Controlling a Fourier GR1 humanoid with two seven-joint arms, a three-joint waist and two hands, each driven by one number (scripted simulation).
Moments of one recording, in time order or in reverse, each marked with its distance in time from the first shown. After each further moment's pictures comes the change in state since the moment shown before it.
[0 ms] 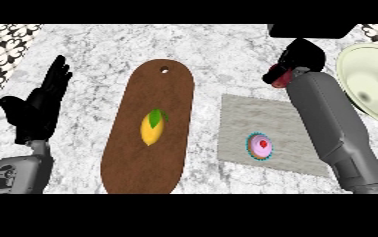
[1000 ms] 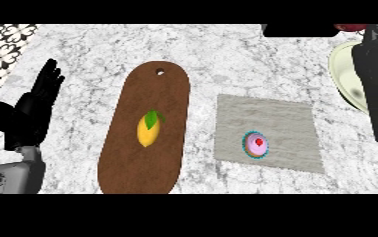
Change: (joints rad) left arm 0.037 0.007 0.033 -0.038 0.008 -0.018 0.016; right arm -0.083 -0.208 -0.088 -0.308 0.167 -0.145 0.196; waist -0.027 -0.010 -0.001
